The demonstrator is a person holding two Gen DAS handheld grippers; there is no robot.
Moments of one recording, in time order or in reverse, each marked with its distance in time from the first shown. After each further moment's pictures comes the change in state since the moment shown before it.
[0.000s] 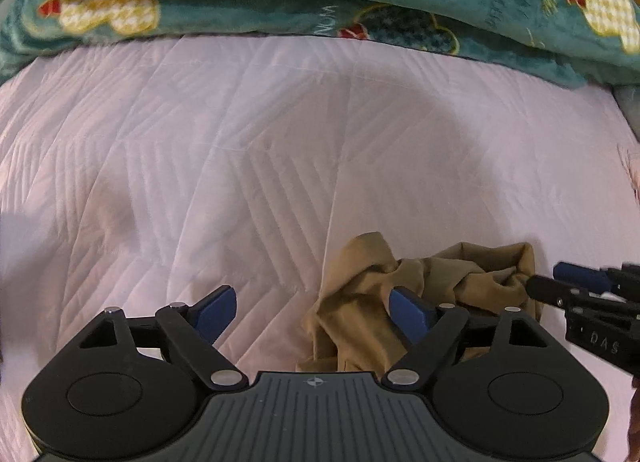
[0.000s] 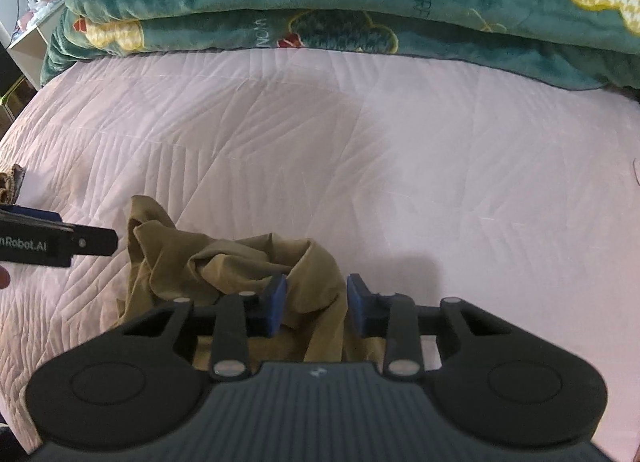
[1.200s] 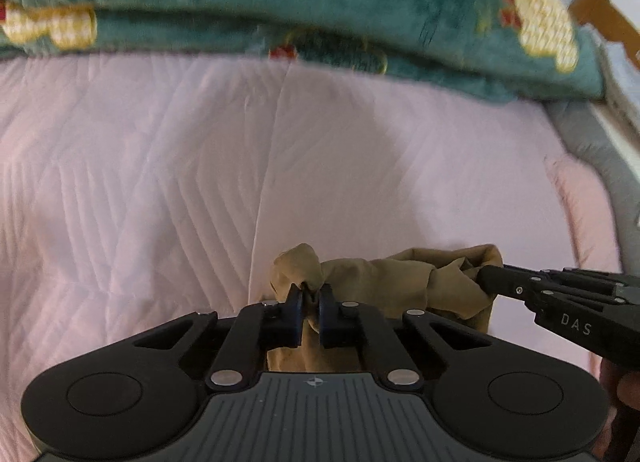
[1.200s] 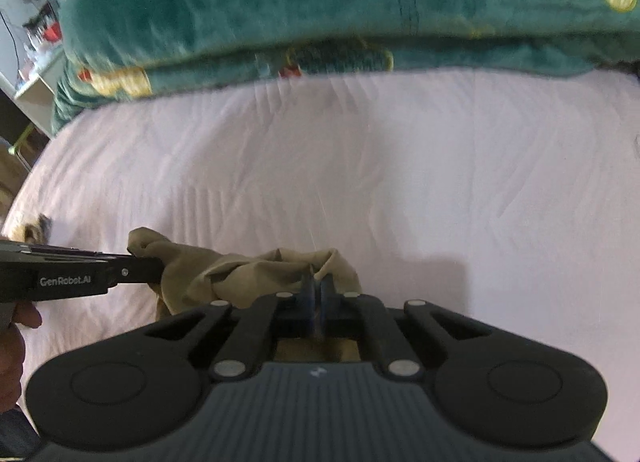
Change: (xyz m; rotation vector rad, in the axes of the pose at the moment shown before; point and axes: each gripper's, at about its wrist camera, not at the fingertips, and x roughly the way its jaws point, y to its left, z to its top) left arm -0.028 -0.003 0.022 -0.006 -0.059 -0.240; right arm -0.041 -0.006 0.021 0.107 -0.060 0.074
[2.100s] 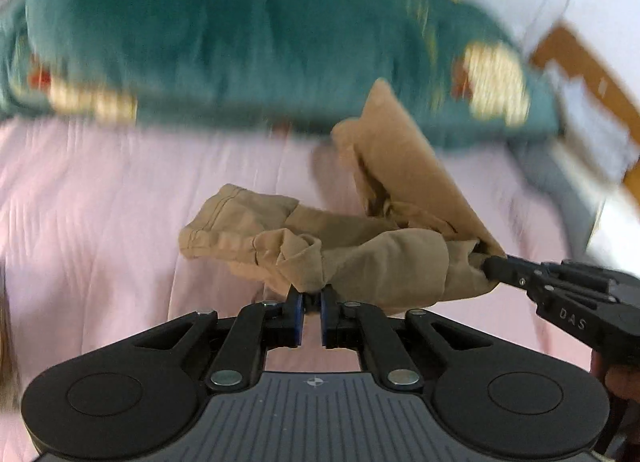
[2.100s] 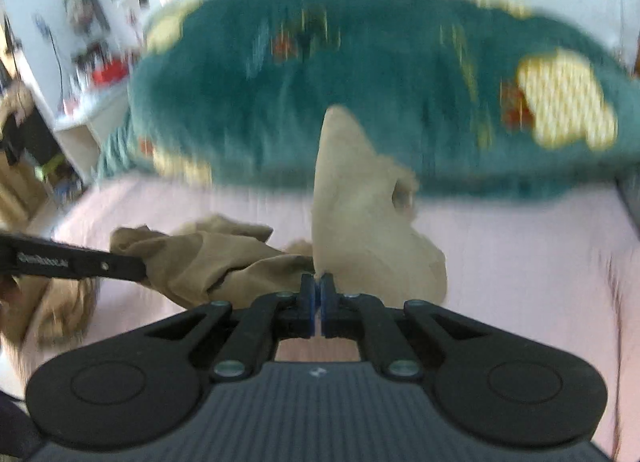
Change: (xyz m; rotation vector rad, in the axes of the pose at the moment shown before) left arm -0.138 -0.012 -0.018 0.036 -0.016 0.016; right arm -0.108 0.044 0.009 -0.104 -0.136 0.009
